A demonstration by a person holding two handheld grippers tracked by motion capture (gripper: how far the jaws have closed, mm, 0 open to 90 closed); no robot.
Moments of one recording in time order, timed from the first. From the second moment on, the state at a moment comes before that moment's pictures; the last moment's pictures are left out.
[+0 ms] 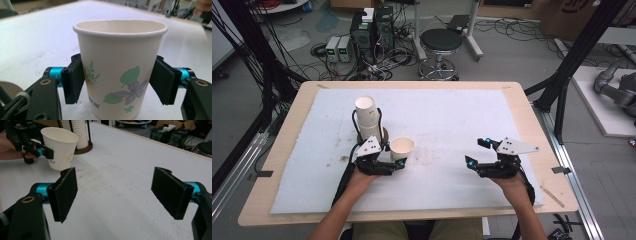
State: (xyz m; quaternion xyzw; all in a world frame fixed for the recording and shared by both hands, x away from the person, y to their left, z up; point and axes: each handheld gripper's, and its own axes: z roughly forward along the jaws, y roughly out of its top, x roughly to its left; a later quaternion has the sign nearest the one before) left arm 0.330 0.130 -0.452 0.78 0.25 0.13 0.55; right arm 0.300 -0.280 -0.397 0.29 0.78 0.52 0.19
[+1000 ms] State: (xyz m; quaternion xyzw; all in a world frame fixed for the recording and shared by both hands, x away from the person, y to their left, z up) left arm 0.304 0.147 -0.442 0.79 0.27 0.14 0.53; right arm 0.301 -0.284 -0.398 0.30 0.78 0.52 0.18
